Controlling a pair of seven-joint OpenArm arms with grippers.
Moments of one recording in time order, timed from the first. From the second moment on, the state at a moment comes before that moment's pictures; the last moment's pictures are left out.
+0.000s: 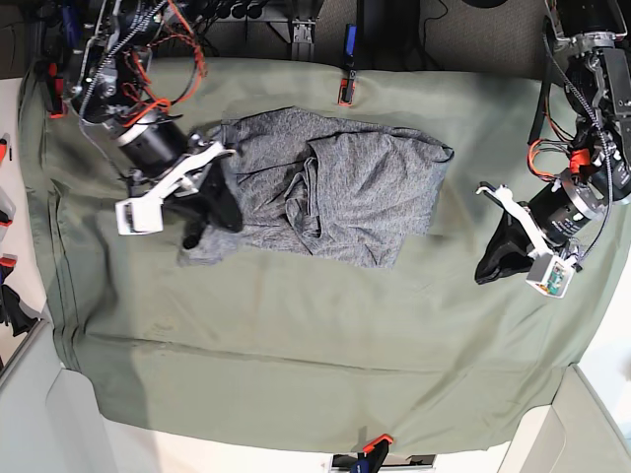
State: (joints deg) left arm 5.5 -23.7 -18.0 105.5 -33.8 -38.3 41.7; right arm -13.4 -3.6 8.5 111.3 34.9 28.3 -47.1
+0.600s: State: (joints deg) left arm 11.1 -25.1 -18.0 104.4 -38.0 -38.3 43.6; right arm 0.9 -7.9 -25.9 86.6 16.8 25.9 -39.4
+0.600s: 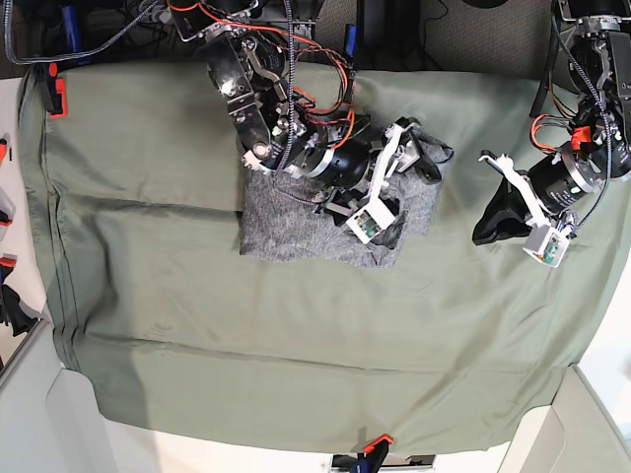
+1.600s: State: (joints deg) left arm 19.1 -24.0 0.4 105.2 -38.3 -38.3 46.3; right arm 9.1 -3.7 -1.6 84.4 6.8 18.3 -39.5
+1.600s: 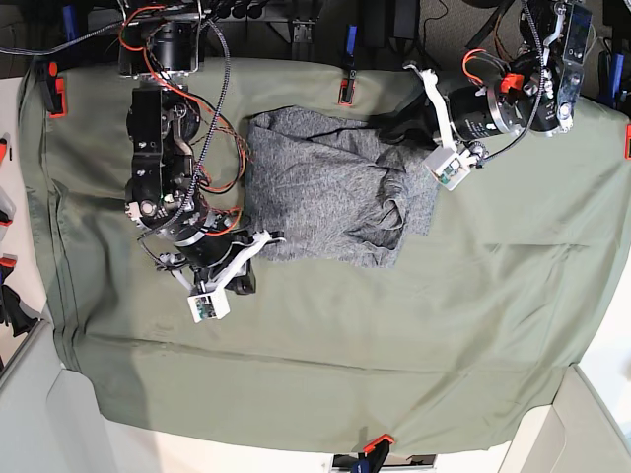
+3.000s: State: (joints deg) left arm -27.4 -14.0 9.8 55.1 -28.1 -38.4 38.7; right arm -1.1 2.3 -11.4 89.6 13.6 20.2 -43.9
